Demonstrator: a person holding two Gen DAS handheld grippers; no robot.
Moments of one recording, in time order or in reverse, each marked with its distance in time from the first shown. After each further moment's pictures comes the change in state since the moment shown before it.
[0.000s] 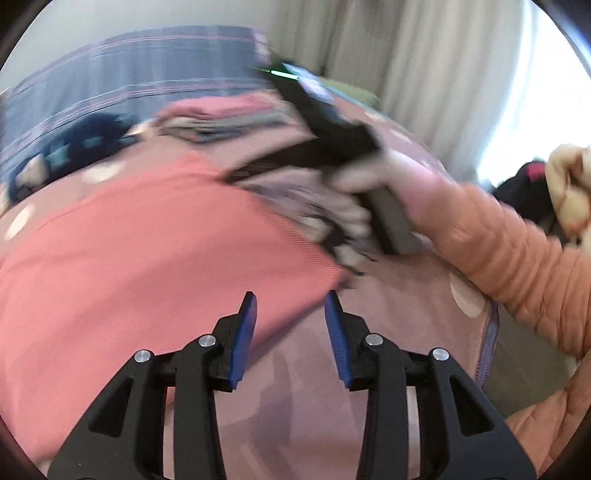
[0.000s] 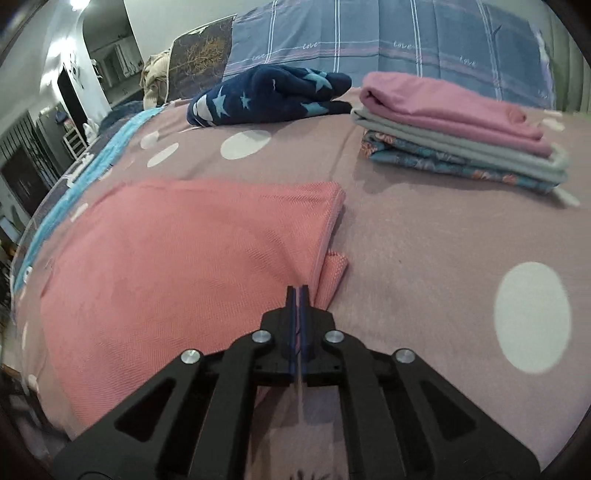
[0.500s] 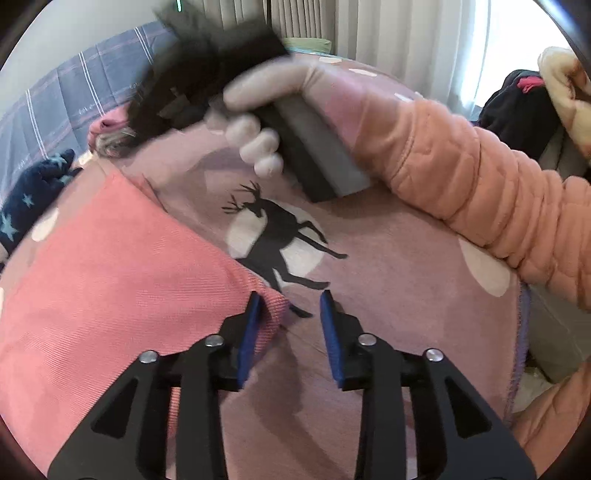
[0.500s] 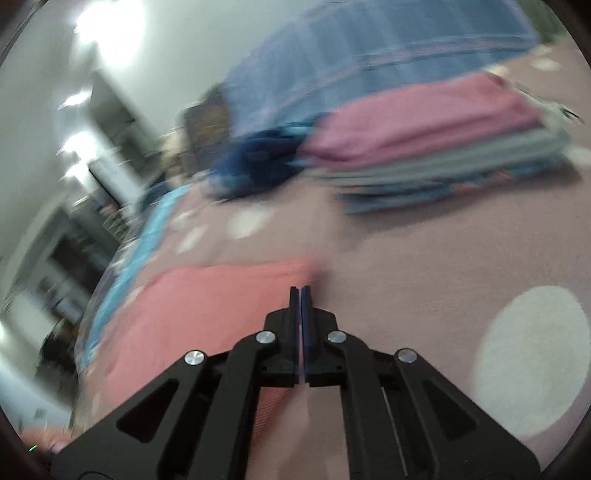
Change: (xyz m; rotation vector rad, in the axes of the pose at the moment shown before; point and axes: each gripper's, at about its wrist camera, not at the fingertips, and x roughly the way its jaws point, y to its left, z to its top) left arm 0.086 -0.068 0.015 0.301 0.170 -0.015; right arm -0.011 -0.059 0.015 0.224 -0.150 0.344
